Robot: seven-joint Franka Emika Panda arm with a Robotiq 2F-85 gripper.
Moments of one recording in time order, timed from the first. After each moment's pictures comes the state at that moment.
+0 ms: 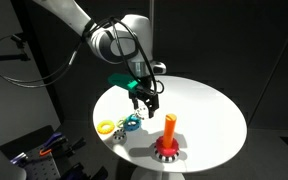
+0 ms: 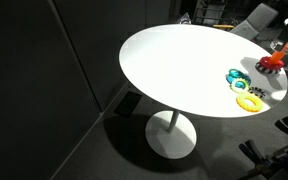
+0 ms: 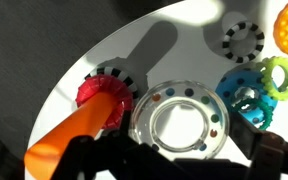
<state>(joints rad) -0.17 0.07 -0.16 -2.34 -0.13 2.40 -0.19</state>
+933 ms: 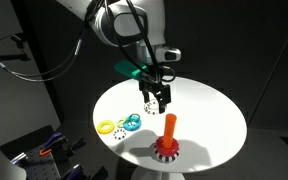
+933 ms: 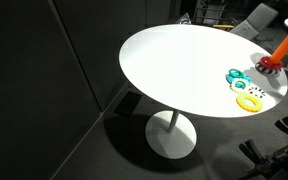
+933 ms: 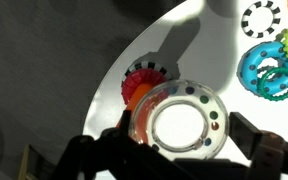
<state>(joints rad) -0.20 0.02 -0.22 -2.25 -0.13 2.29 -0.12</state>
